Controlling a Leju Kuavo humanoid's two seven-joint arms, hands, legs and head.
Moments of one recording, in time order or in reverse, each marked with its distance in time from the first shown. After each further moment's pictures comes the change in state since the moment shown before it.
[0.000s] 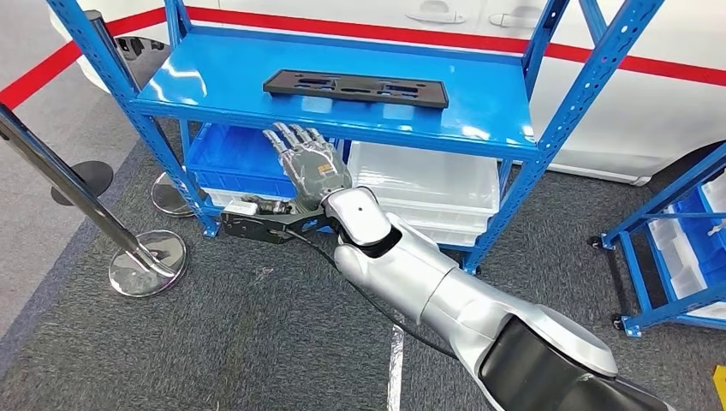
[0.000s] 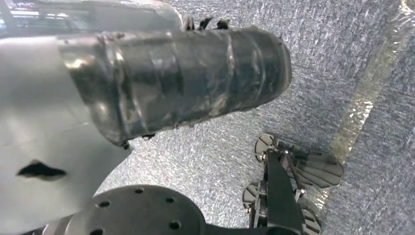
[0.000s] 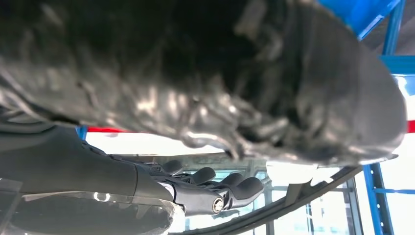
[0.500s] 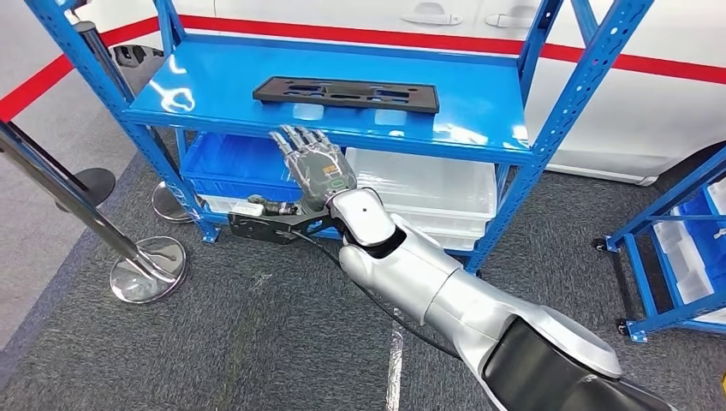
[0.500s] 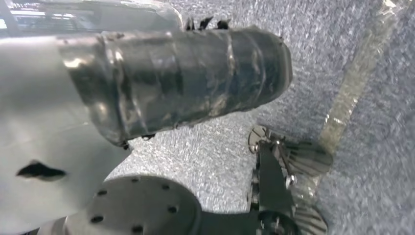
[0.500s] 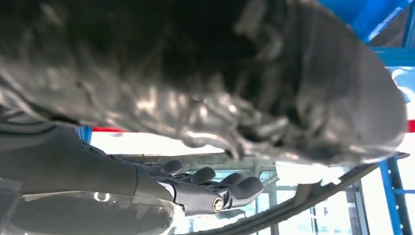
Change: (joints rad) left arm -0.002 0.001 0.000 0.000 0.000 -0.004 -0.003; right arm 0.005 -0.009 0.000 -0.002 0.013 0.004 0.000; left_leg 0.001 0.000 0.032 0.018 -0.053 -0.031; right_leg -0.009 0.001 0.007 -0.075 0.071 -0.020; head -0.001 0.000
